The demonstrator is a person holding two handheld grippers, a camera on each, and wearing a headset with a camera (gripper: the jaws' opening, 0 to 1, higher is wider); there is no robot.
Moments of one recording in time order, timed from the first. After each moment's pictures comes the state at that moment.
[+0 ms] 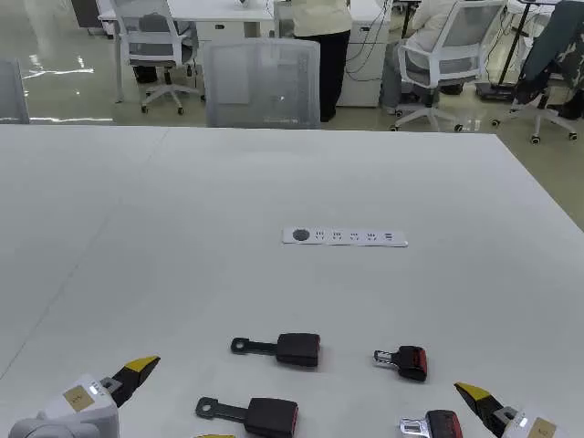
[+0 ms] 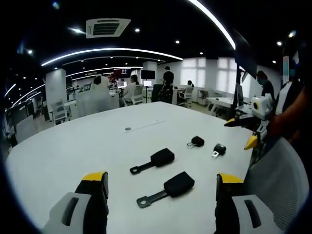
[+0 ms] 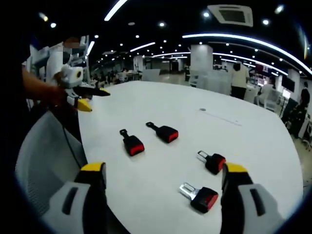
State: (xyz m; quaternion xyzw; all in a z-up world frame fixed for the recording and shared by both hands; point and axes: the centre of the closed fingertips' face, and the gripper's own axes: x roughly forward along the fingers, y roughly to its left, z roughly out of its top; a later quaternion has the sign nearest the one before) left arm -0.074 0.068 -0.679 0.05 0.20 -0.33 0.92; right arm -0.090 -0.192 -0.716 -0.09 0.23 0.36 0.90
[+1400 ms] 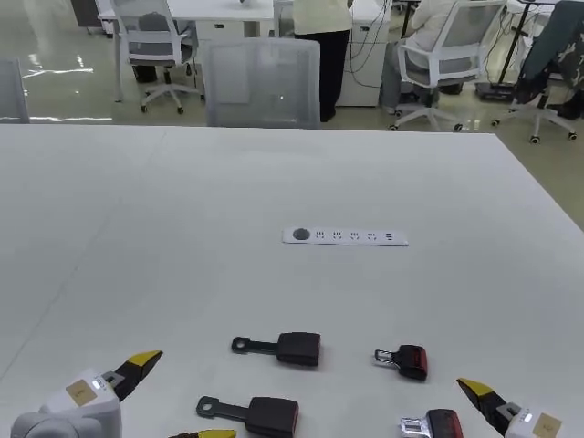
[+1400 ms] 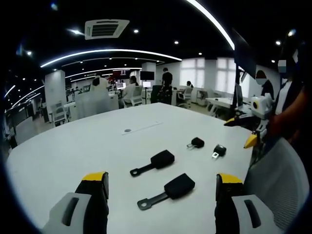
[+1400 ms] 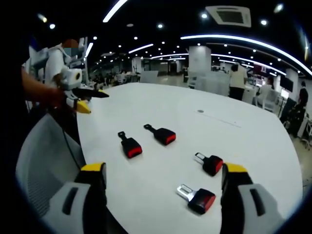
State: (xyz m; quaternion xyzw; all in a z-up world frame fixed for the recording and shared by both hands) left arm -0.072 0.066 -0.677 0.06 0.19 -0.33 0.92; right arm -0.086 -0.193 -0.713 -0.08 0.22 0.36 0.90
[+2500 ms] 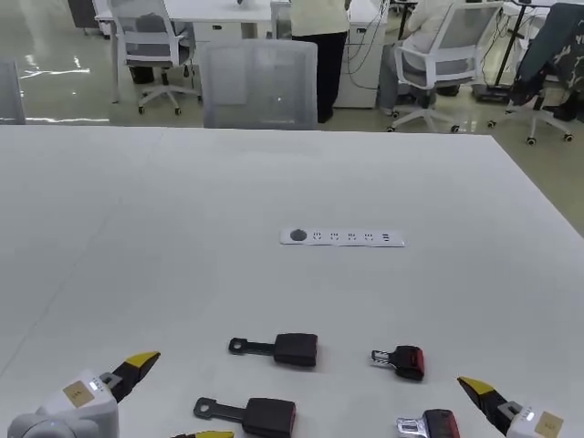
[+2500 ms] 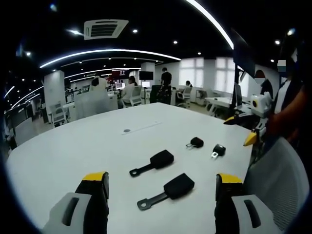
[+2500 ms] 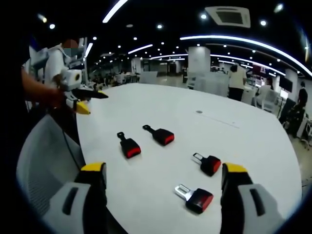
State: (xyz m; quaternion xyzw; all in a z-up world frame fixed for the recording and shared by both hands) left arm -0.072 0.065 -0.677 0.06 0.19 -0.33 0.92; right arm -0.086 -0.199 -0.711 -0.08 0.22 0.36 0.90
